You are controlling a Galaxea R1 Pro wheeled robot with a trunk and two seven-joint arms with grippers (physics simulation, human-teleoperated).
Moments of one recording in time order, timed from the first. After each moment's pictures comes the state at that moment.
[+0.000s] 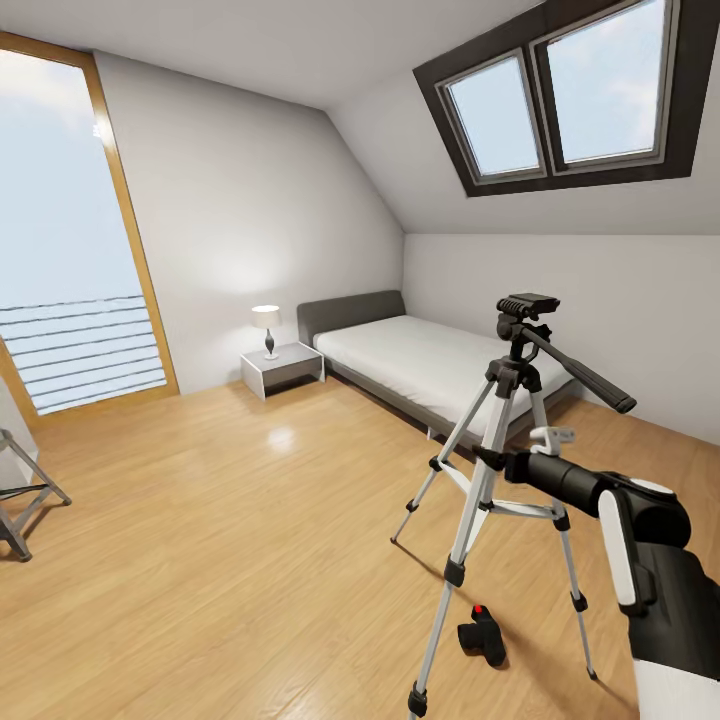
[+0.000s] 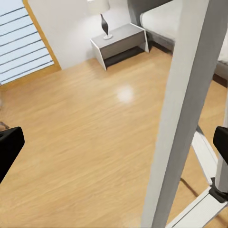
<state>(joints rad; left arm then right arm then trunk) 0.01 -0.04 -0.01 -0.06 0.50 -0.01 0.00 -0.51 -0.09 -0.28 -1.57 -0.02 0.86 0.66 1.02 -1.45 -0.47</state>
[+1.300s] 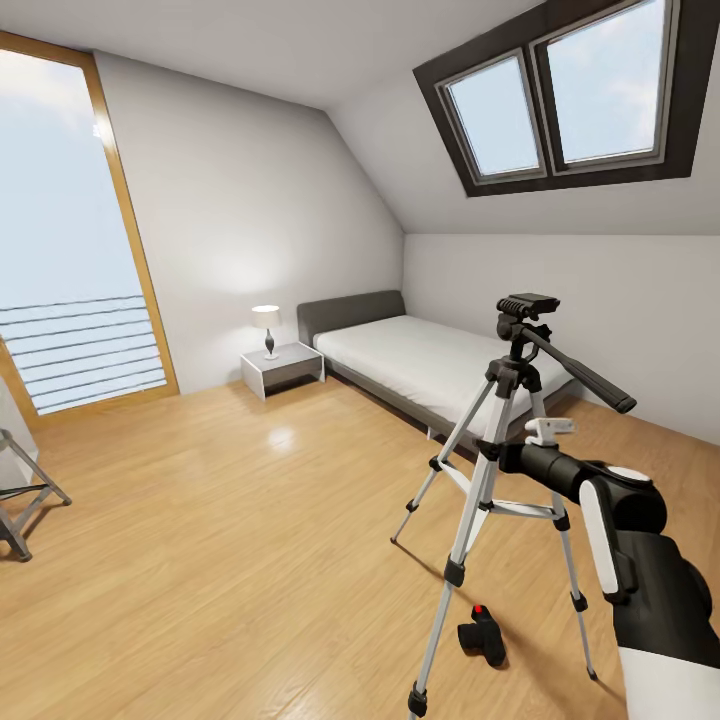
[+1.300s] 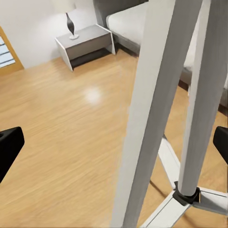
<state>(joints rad) 0.01 -0.04 -0.01 -0.06 0.50 -0.01 0.00 -0.54 -0.09 -0.21 -1.56 -0.01 0.84 0.45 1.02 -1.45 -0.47</state>
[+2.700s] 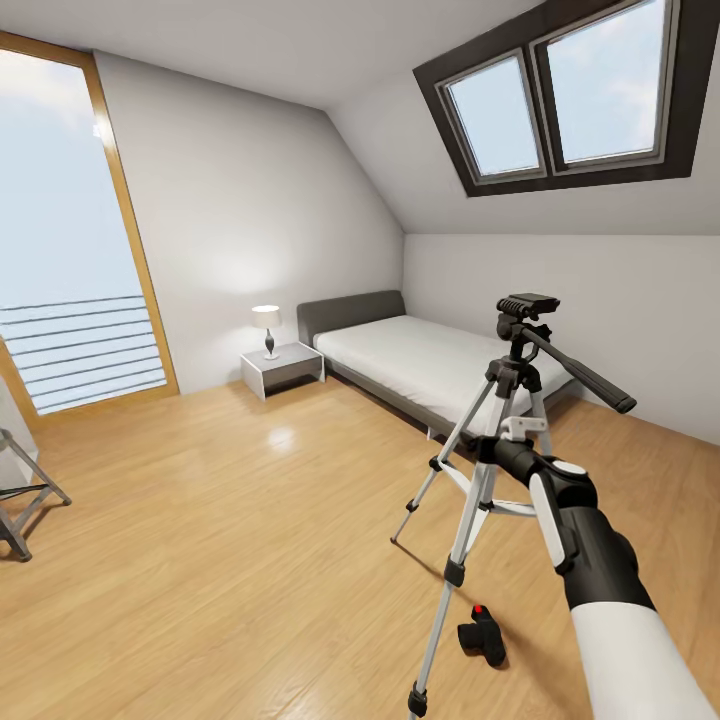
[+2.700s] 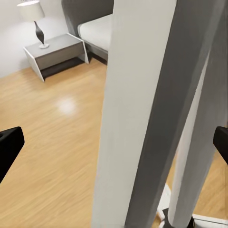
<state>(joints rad) 0.01 -0.04 -0.01 -0.06 0.50 -0.01 0.00 -0.66 -0.03 -0.15 -1.22 -0.01 0.55 0.23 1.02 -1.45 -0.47</state>
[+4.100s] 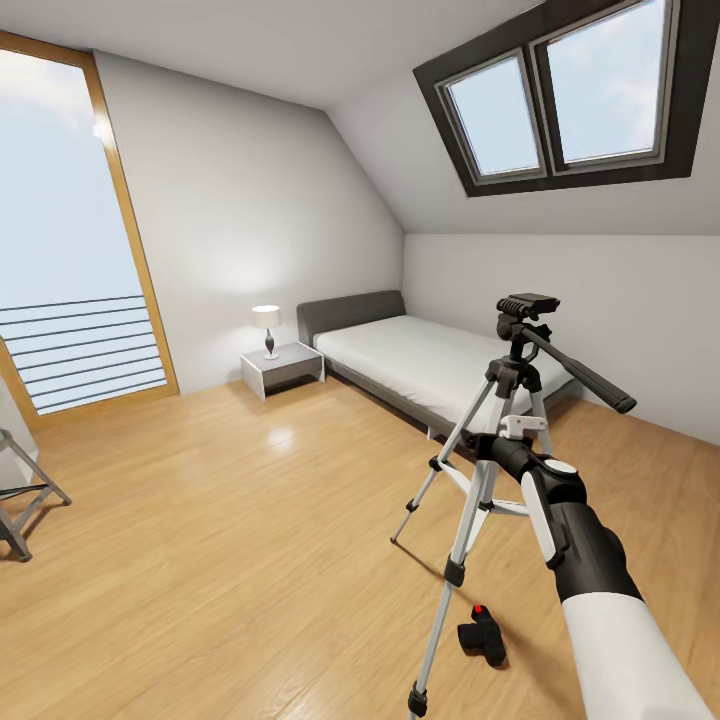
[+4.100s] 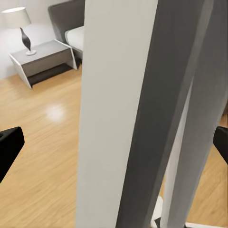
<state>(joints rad) 0.01 -0.04 -0.01 -0.06 0.50 -0.01 0.00 -0.68 -0.02 -0.15 -1.16 0.00 0.49 0.15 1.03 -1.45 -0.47</state>
